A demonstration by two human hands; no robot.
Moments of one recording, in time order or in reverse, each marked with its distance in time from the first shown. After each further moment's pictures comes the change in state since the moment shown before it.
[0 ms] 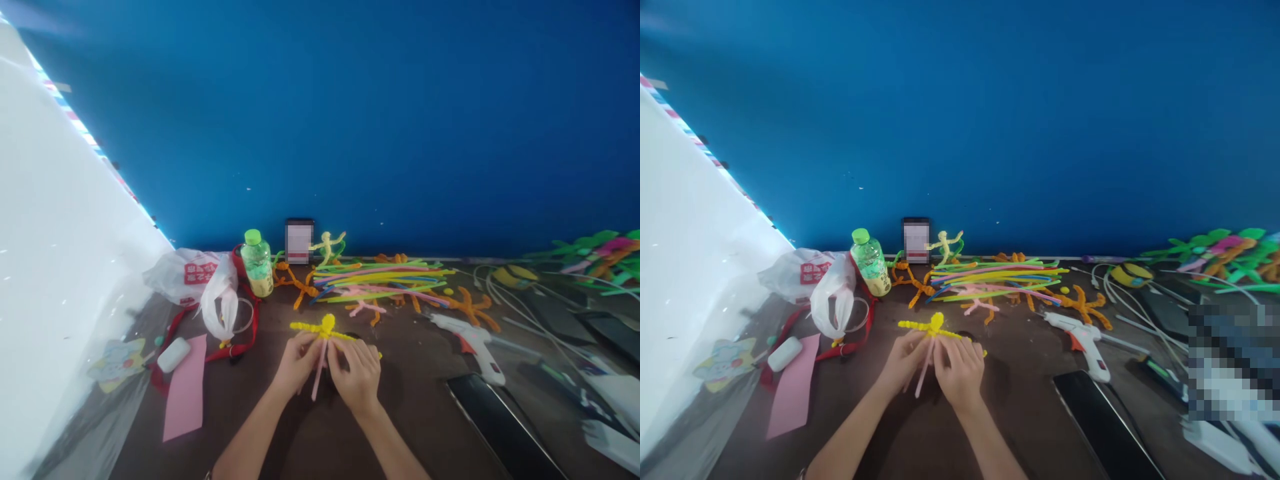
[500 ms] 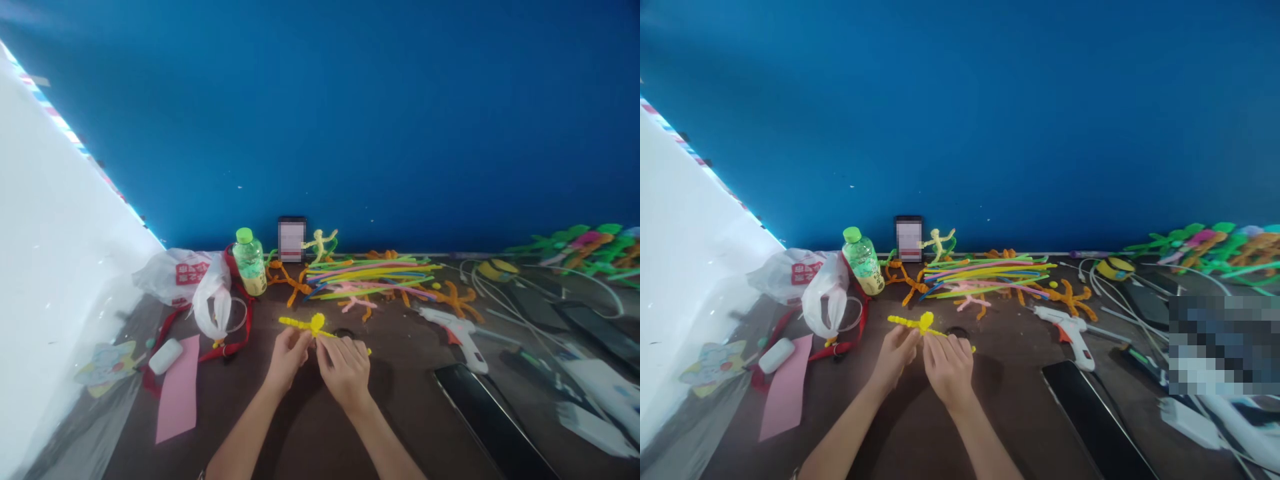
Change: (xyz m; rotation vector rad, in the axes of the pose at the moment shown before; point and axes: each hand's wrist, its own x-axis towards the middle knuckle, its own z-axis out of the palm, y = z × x) left_hand 0.002 -0.012 -0.001 -0.128 0.116 -0.065; right_hand 0.000 -0.005 -0.002 -0.098 -0.009 -0.125
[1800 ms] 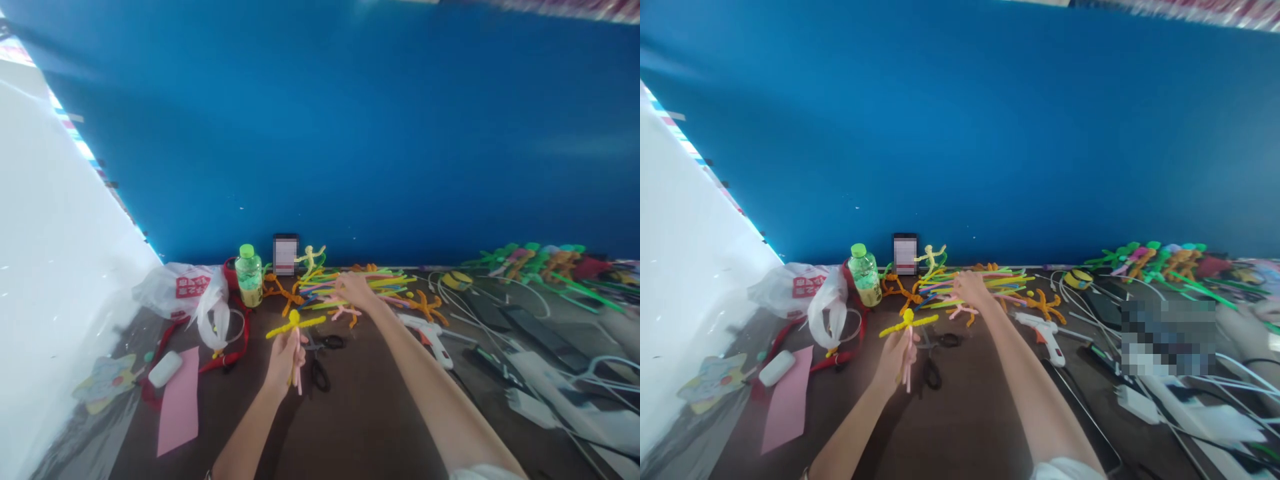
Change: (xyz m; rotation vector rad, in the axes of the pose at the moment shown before) left_hand 0.003 0.005 0.005 -0.336 0.045 -0.107; right_hand 0.123 0.134 0.022 -0.164 -0.711 0.017
